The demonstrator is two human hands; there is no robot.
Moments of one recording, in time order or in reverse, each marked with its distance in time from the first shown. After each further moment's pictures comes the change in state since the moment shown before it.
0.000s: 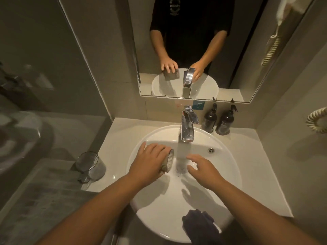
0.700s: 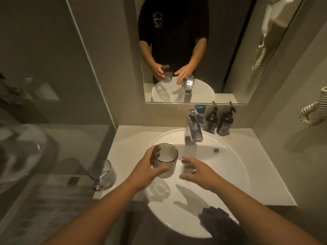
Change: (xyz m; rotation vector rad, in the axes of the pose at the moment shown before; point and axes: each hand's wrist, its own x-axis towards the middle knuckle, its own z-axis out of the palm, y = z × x) left_hand -0.038 -0.048 -0.003 -1.173 -0.053 -0.339; right_hand -0.016 -0.057 0.027 0.236 -0.087 0.055
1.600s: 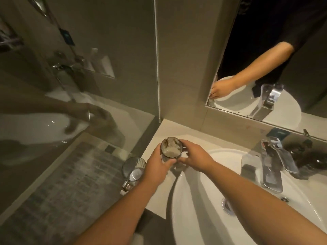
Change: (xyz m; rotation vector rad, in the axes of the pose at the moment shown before) left_hand 0.057 -0.088 -0.066 -0.126 0.585 -0.299; right_hand 0.216 -0.089 0.088 -0.267 -0.255 -0.352
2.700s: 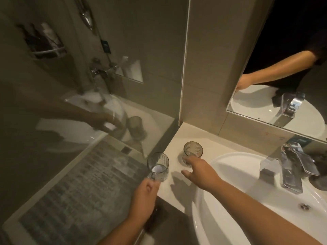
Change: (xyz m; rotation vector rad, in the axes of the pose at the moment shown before) left_hand -0.126 -0.038 -0.089 0.092 0.221 -0.209; right_hand -0.048 -0.058 0.052 -0.260 -0.030 -0.064
